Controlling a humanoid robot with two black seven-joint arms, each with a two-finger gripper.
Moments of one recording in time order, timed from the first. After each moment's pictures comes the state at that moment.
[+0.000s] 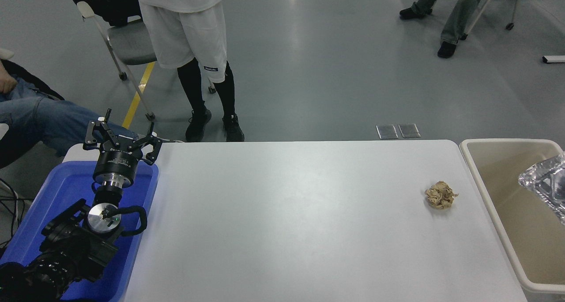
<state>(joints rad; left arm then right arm) -0.65 0.17 -0.93 -0.29 -0.24 -0.69 -0.38 0.78 -0.72 -0.50 0.31 -0.23 0.05 -0.01</state>
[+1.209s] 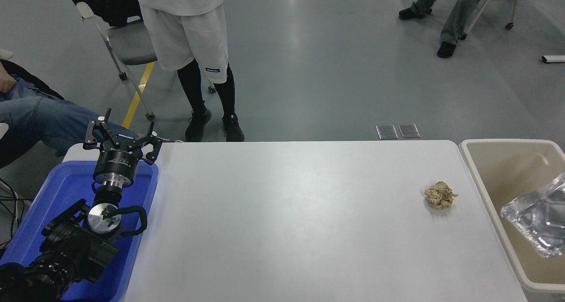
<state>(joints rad) -0.65 0.17 -0.93 -0.29 -0.24 -0.69 -0.38 0.64 -0.66 -0.35 0.26 -0.18 -0.08 0.00</state>
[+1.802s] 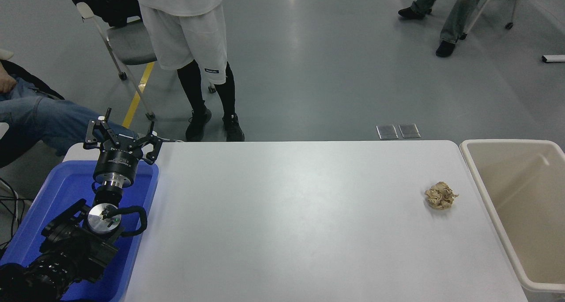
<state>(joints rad) -0.65 0.17 -0.93 -0.29 -0.24 -0.69 -0.38 0.76 -0.73 -0.37 0.42 -0.27 -0.07 0.00</state>
